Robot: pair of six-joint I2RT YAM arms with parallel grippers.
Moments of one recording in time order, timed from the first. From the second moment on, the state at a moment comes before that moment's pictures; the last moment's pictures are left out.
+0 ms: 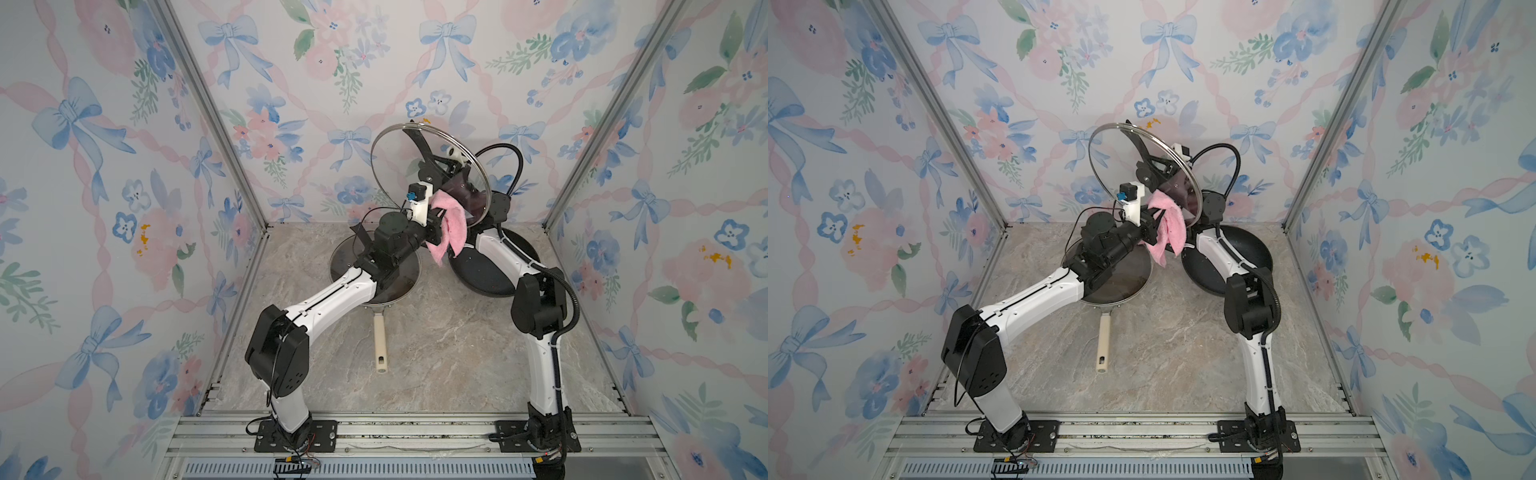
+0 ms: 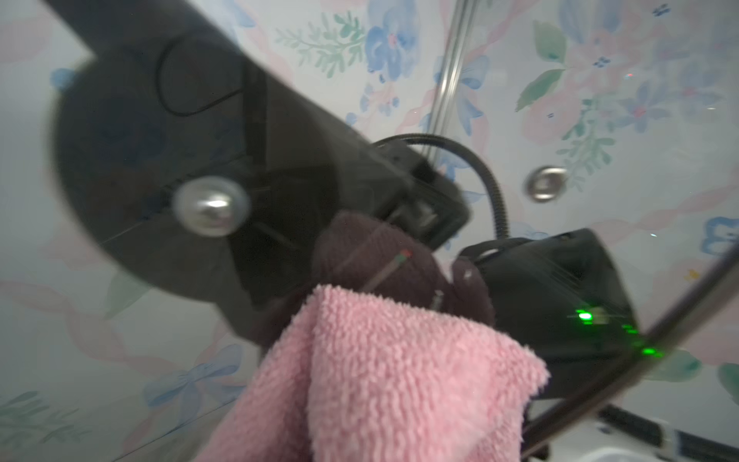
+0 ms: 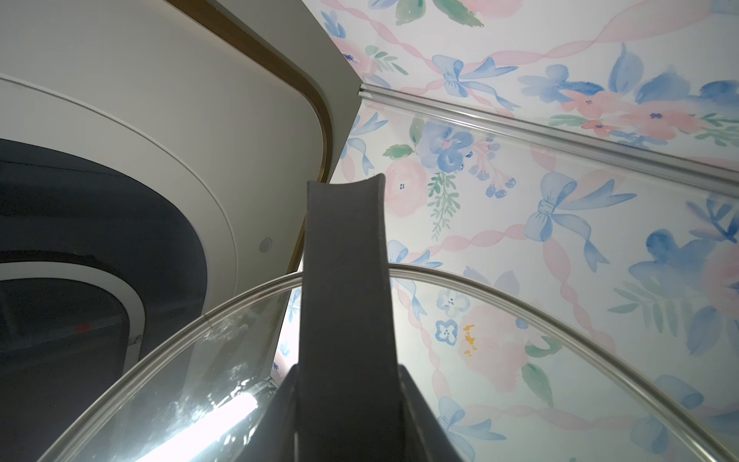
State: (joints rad) left arm -0.66 1.74 1.47 0.40 0.01 -0.19; right arm 0.34 2.26 2.05 1.19 -0.74 2.08
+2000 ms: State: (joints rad) left arm -0.62 1.13 1.28 -0.22 -0.27 -0.29; right arm 0.66 1.71 1.50 0.33 0.12 0.02
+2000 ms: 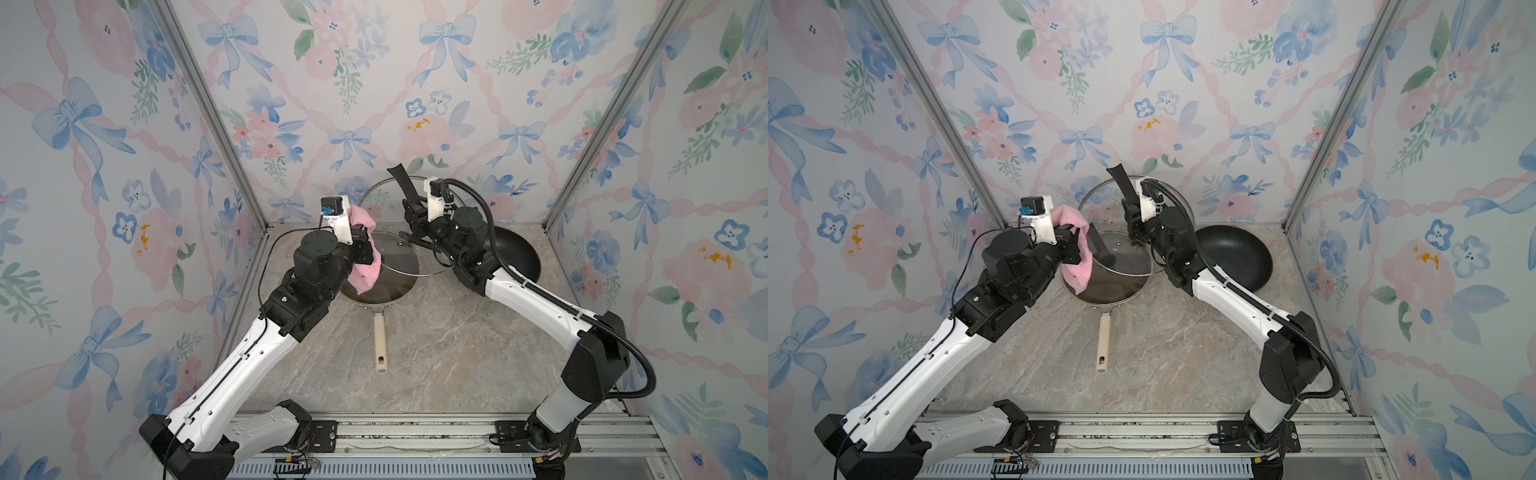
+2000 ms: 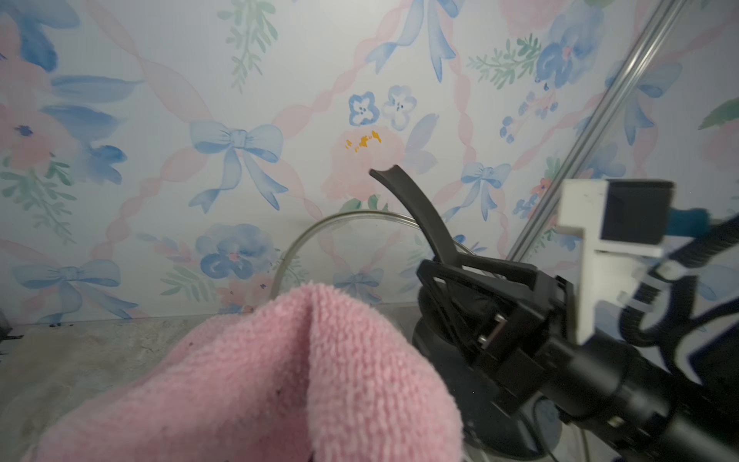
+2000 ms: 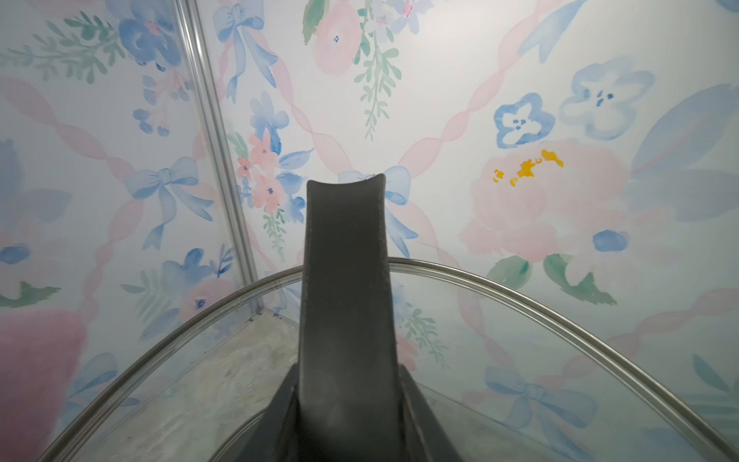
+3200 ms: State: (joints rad) left arm -0.52 1.49 1.44 -0.21 -0.07 -0.48; right arm 0.66 1.55 1.20 0.50 -0.09 -0.01
